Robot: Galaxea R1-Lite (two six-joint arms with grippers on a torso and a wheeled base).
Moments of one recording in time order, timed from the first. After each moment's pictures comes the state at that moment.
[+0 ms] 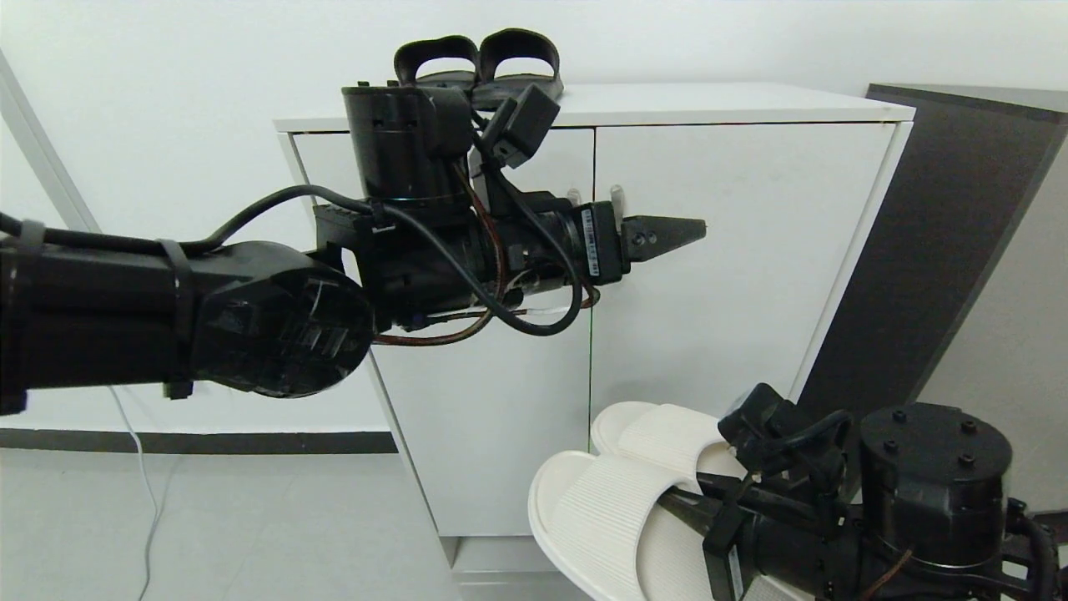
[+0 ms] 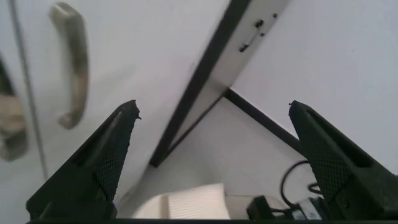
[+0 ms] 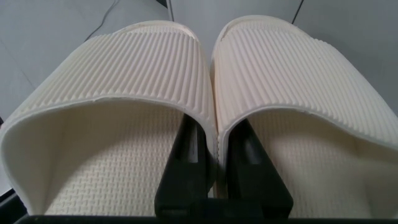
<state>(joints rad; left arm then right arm) -0.67 1.82 -1.35 -0.46 -0.38 -0.30 0.86 1.64 -0.46 -0.89 -0.03 0.01</state>
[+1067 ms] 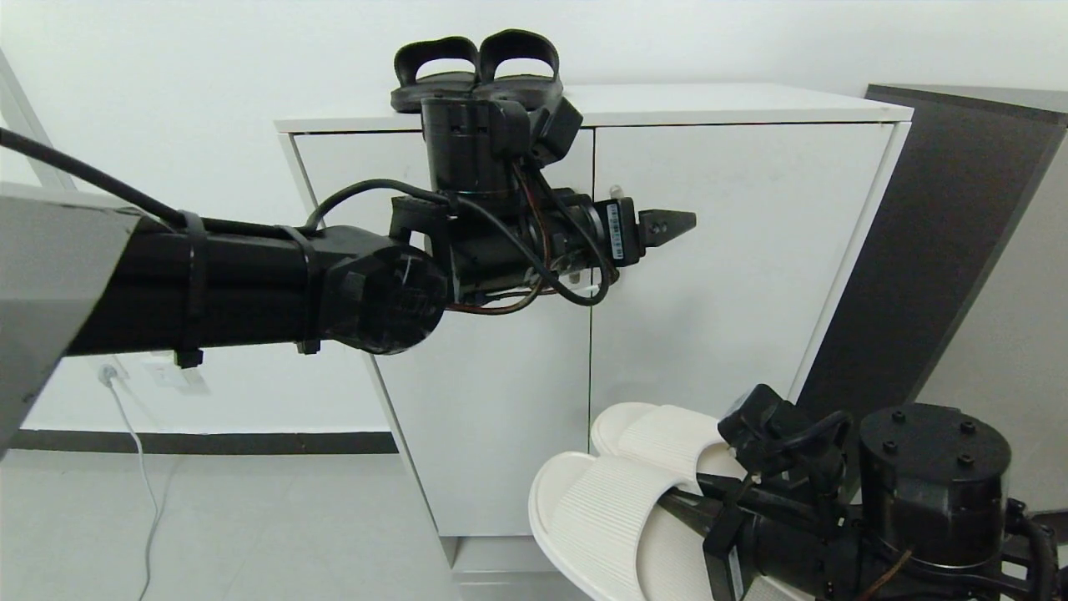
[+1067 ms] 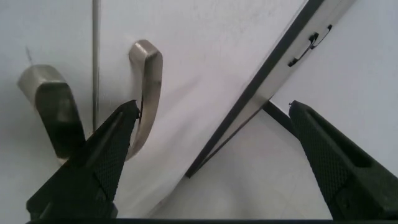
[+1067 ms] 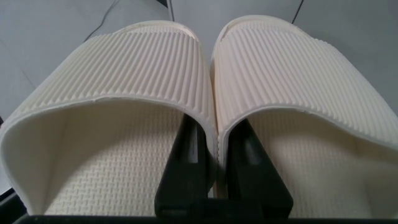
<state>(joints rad) -0.64 1.98 -1.57 -0.37 -0.23 -0.26 0.86 1.64 -0.46 -0.89 -0.03 0.01</state>
